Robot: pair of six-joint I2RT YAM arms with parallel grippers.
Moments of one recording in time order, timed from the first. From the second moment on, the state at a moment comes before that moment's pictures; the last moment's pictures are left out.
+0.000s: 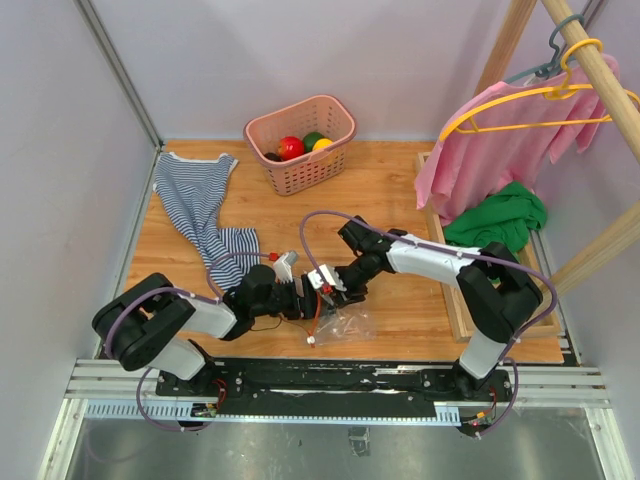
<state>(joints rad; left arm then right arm) -0.74 1.45 0.22 0.78 0.39 -0.92 0.75 1.71 1.03 -0.56 -0.72 -1.21</state>
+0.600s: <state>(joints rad) -0.70 1.46 0.12 0.97 0.46 -0.99 0.76 1.72 1.06 -0.56 -0.70 -1.13</state>
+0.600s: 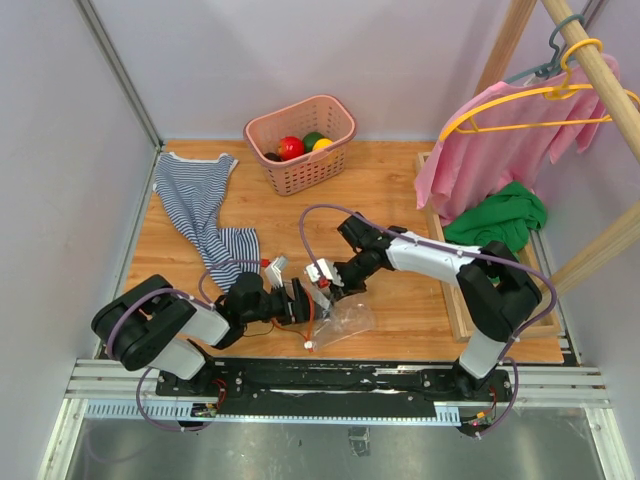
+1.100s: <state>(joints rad) -0.67 1.45 0.09 0.98 0.48 -1.00 0.70 1.71 1.07 -0.61 -0.73 -1.20</state>
